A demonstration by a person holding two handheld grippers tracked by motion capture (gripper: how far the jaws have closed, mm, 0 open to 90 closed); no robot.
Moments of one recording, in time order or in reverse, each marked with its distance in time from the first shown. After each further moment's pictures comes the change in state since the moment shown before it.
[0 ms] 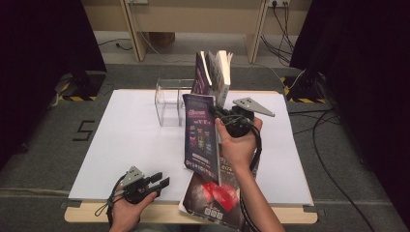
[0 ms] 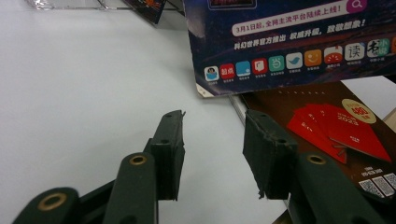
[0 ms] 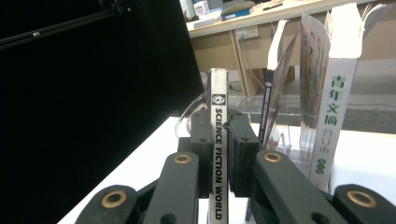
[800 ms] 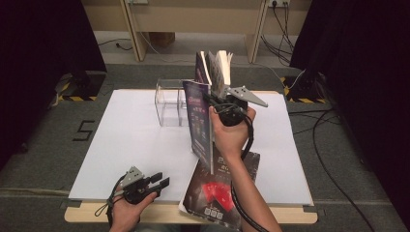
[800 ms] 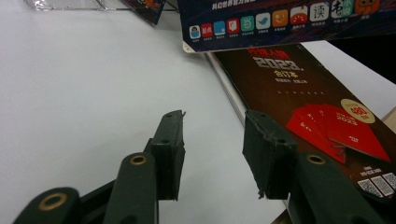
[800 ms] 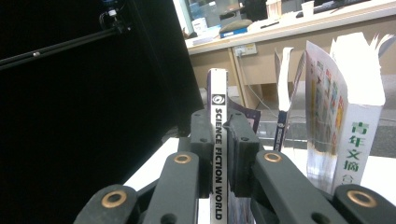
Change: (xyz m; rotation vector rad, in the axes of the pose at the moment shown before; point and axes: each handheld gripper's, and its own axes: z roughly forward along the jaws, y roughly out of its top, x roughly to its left) left arm 0.000 0.000 0.000 0.001 -0.002 0.003; right arm 0.007 0.017 0.022 -0.063 -0.007 0.012
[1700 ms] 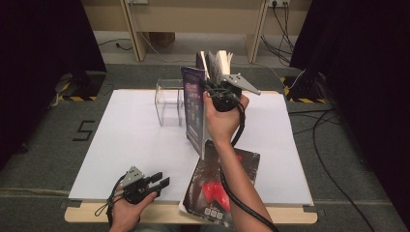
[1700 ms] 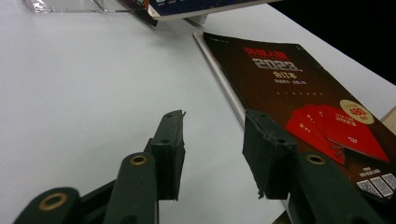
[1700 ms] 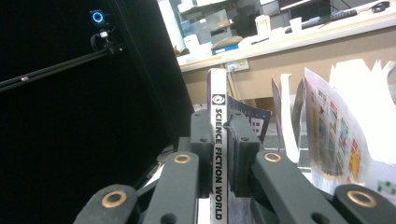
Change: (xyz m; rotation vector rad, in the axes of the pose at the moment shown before) left arm 0.000 0.000 0.000 -0.005 -0.002 0.001; right arm 0.003 0.018 0.032 -0.068 -0.034 0.026
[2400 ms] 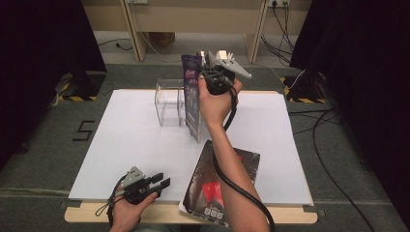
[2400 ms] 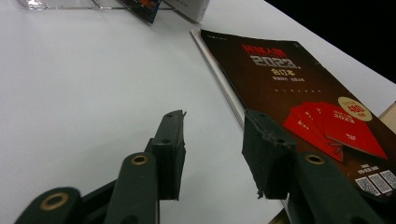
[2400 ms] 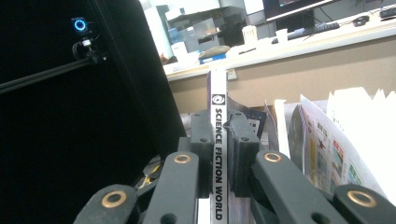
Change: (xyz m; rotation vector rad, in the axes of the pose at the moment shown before) left arm -0.001 -0.001 0.002 0.007 -0.009 0.007; right arm -0.002 0.019 0.042 -0.034 -0.060 -0.002
